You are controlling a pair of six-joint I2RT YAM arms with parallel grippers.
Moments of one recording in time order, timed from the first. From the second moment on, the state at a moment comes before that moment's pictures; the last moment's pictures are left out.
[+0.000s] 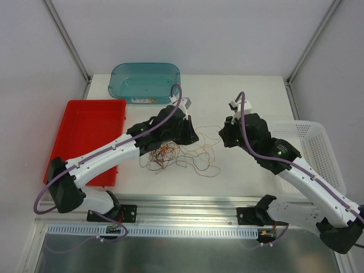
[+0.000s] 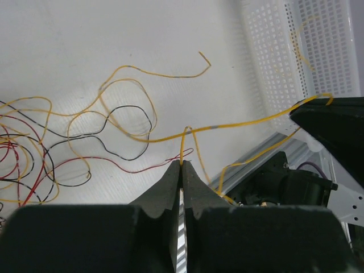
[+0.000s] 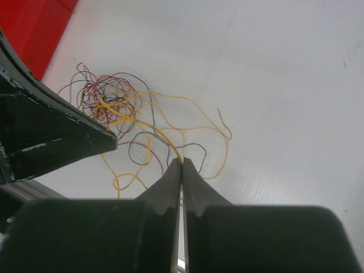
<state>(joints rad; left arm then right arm) -0.90 1.38 1.23 -0.43 0.00 -0.73 0.78 0.97 1.08 -0.61 0.22 0.35</state>
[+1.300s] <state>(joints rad) -0.89 0.84 0.84 -0.46 -0.21 -0.36 0.49 0.92 1.38 -0.84 0.52 0.06</state>
